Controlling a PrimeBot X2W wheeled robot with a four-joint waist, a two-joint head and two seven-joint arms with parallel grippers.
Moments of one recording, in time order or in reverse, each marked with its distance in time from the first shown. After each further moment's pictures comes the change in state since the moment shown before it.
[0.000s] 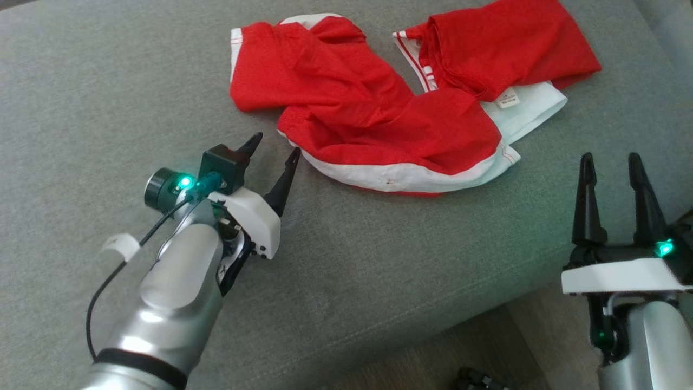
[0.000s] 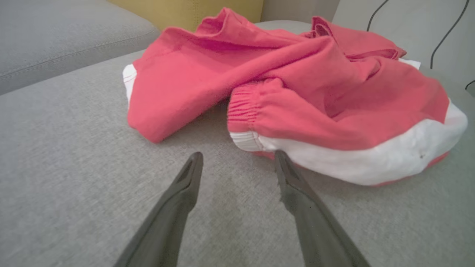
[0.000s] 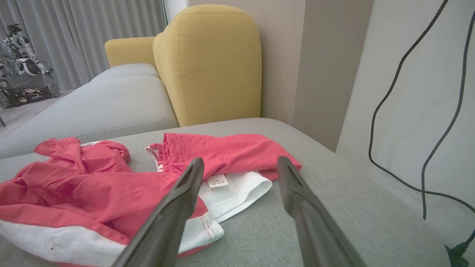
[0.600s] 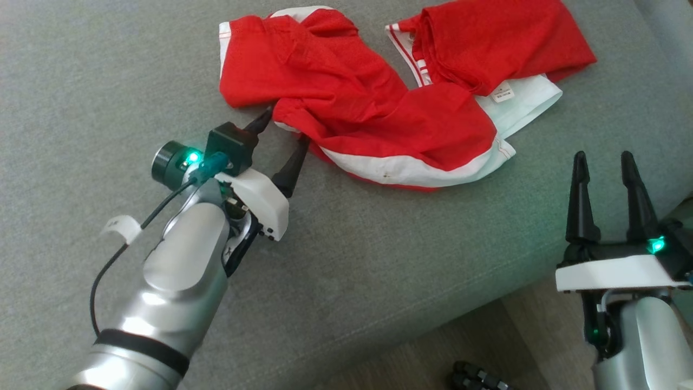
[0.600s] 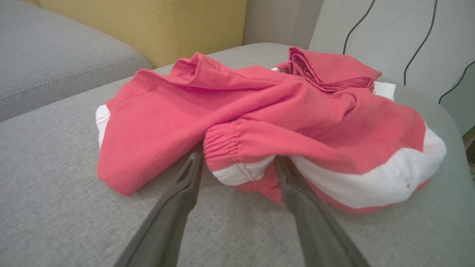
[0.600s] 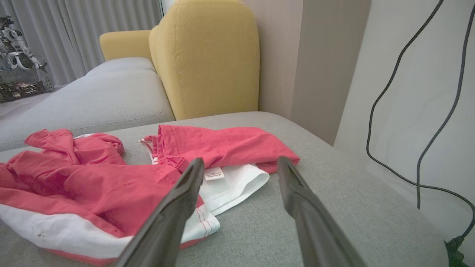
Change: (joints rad) left arm -0.068 0.002 -0.052 -0.009 -0.029 -0.010 -0.026; right arm -0.023 0.000 0.013 0.042 0.000 0.000 -0.022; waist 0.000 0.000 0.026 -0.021
